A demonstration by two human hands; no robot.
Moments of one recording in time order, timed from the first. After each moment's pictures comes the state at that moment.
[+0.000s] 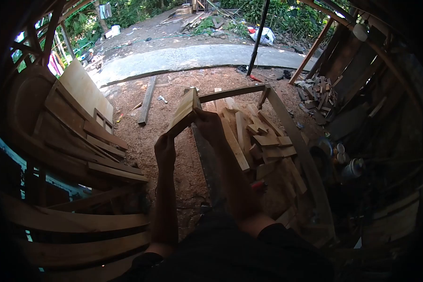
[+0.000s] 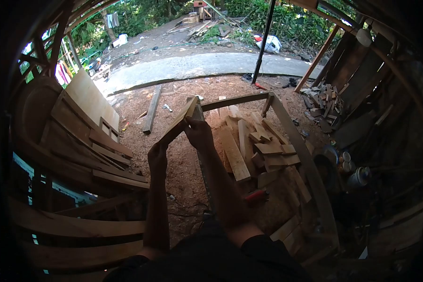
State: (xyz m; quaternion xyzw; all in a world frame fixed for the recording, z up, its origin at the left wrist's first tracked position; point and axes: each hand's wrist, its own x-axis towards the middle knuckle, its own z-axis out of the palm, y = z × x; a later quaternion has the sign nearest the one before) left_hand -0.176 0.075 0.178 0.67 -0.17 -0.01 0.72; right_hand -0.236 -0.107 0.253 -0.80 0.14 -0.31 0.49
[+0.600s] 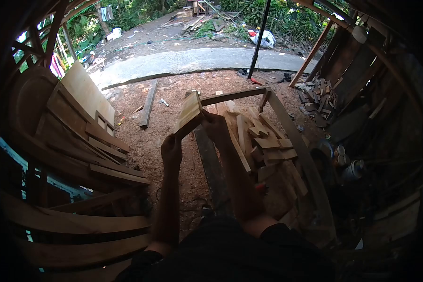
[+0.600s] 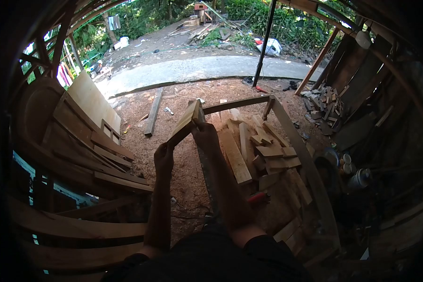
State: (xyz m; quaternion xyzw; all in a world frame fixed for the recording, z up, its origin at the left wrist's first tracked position) left_hand -0.181 0.069 0.190 0.69 -0.17 -0.04 0.70; right_hand -0.239 -0.116 0.250 -0.77 0.16 -0.30 0.53
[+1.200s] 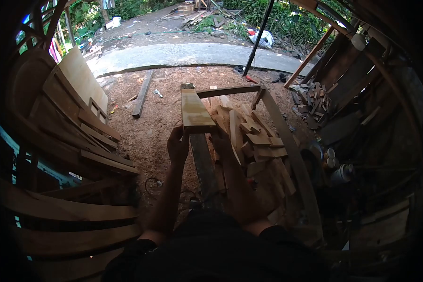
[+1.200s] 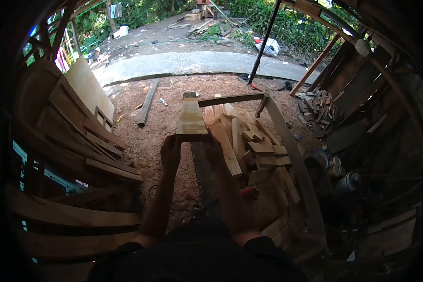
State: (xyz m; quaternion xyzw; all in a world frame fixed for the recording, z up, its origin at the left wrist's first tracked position) left_hand -0.226 0.048 0.168 0.71 -0.20 0.03 0.67; right_hand -0.312 -0.116 0.153 -0.65 0.20 -0.25 0.69
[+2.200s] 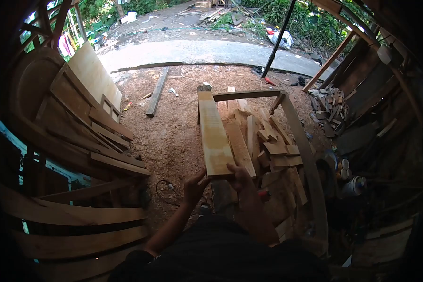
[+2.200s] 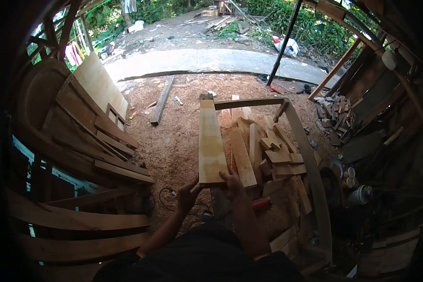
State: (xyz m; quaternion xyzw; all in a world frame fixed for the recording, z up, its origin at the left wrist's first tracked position) left_hand -0.259 0.087 0.099 0.77 -0.28 -0.06 0.57; right_hand -0.329 -0.122 0.111 -0.34 0.26 -0.08 0.90
